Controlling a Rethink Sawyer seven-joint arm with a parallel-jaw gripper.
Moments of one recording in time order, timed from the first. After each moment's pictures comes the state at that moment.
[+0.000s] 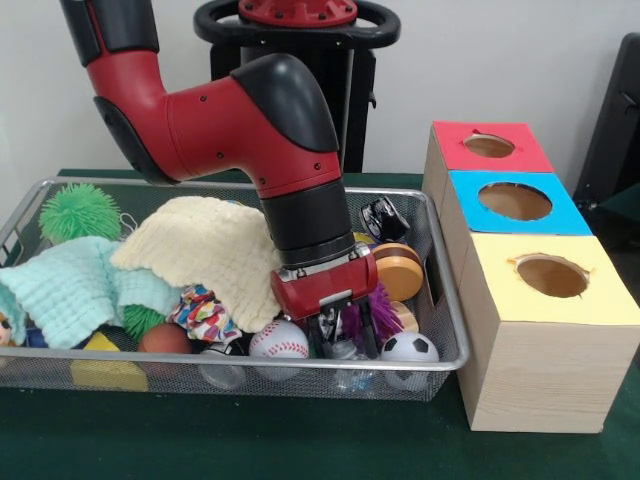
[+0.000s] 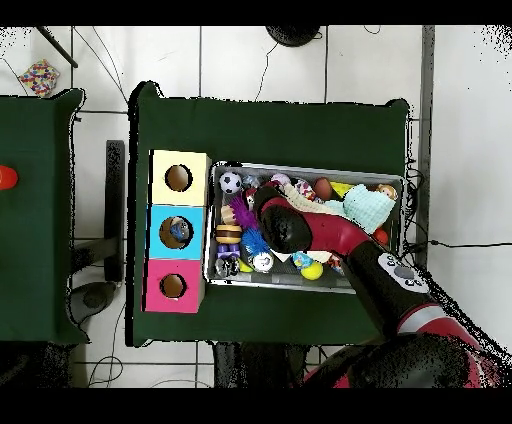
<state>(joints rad) -0.71 -0.31 0.52 1.66 -0.43 0.03 1.23</state>
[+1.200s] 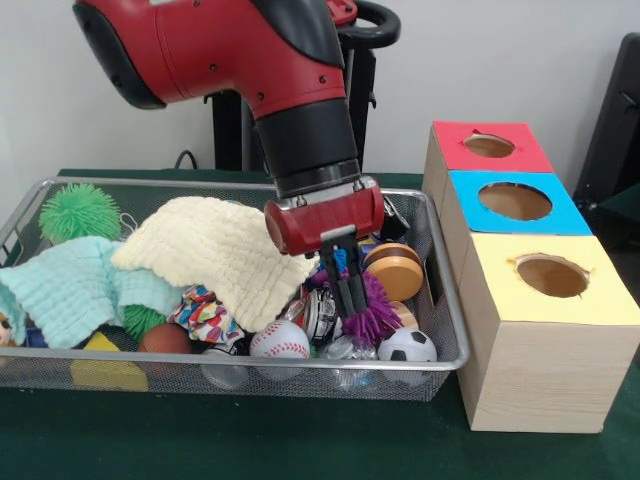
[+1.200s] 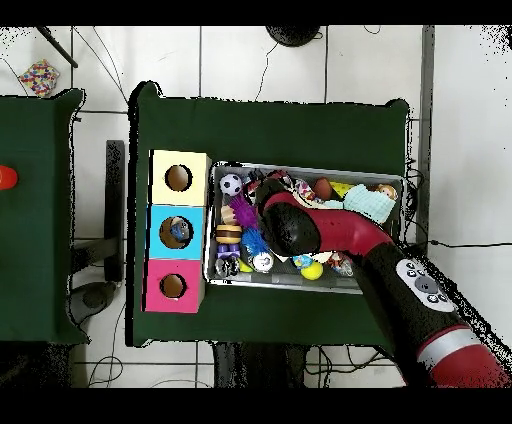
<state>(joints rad) -0.72 -0.52 0.56 1.76 -0.40 0.06 1.23</state>
